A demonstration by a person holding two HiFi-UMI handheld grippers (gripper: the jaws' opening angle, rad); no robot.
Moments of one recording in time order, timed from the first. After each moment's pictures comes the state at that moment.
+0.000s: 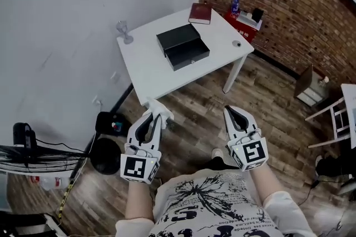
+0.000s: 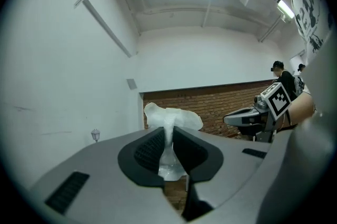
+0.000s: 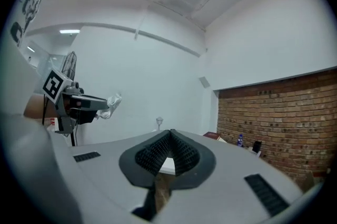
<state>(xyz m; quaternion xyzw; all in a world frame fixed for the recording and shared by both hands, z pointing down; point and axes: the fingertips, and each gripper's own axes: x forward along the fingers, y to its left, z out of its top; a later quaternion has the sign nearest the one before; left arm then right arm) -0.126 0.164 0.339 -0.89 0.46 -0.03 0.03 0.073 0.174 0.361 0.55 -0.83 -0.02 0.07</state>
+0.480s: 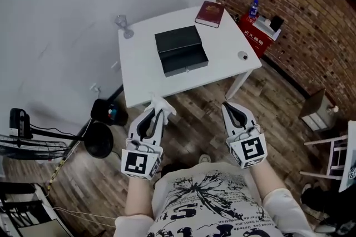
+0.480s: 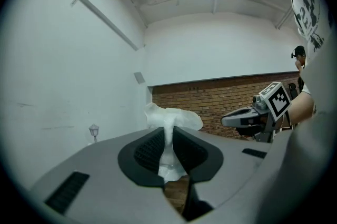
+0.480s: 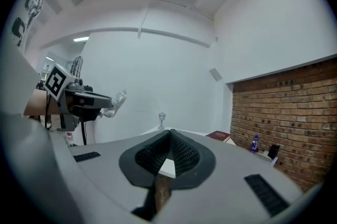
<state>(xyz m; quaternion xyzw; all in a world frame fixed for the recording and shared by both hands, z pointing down) 0.005 0.049 0.353 -0.84 0.53 -0.05 0.00 0.187 0.023 0.376 0.45 -0.89 -0.02 0.09</state>
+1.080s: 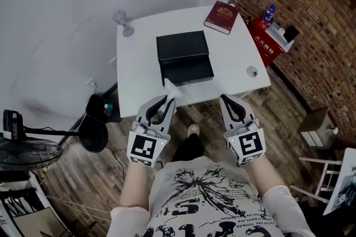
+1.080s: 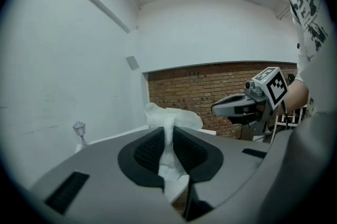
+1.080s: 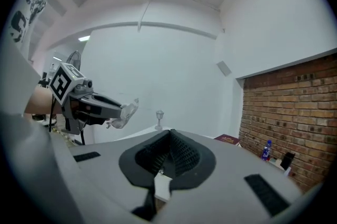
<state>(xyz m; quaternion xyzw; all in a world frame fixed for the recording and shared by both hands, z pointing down) 0.026 -0.123 0.391 -0.85 0.51 -0.12 -0.01 0.164 -0.141 0.393 0.41 -0.91 -0.02 0.10</state>
